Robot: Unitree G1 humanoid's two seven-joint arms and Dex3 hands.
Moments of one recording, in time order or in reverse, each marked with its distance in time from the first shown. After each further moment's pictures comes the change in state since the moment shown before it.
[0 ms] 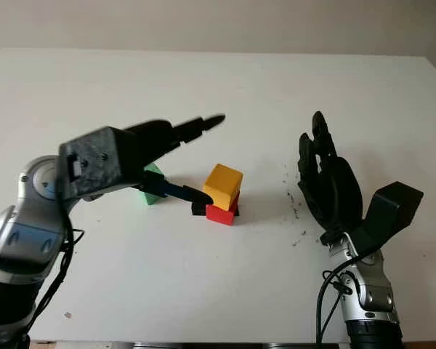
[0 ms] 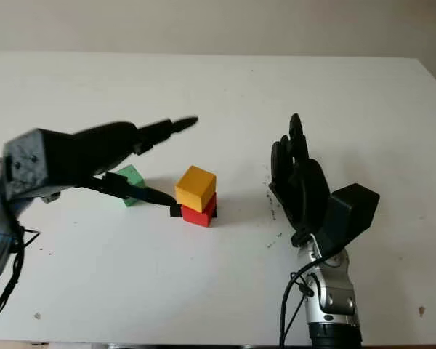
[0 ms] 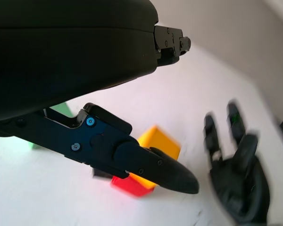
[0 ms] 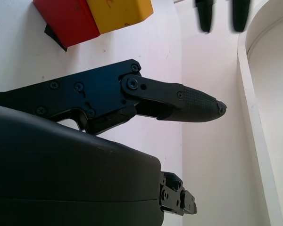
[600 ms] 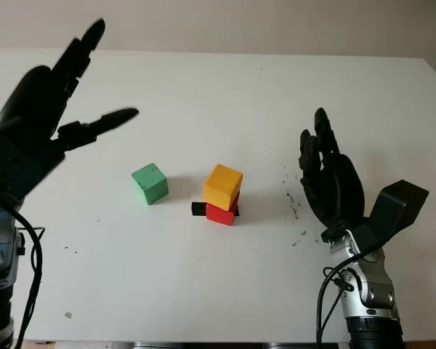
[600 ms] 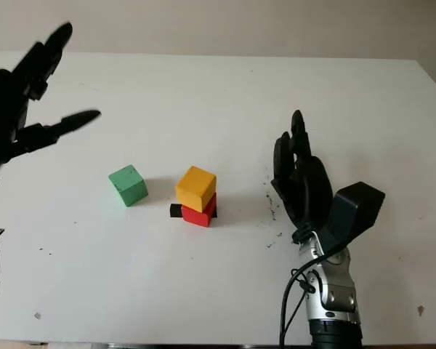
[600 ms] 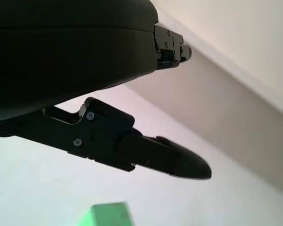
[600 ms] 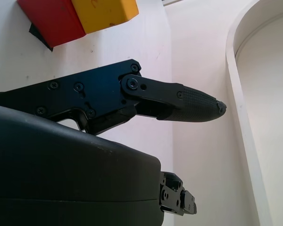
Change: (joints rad) left arm 0.140 0.096 0.134 0.249 0.183 -0.439 0.252; right arm -0.025 -0.003 -0.021 0.006 0.036 -0.006 0.014
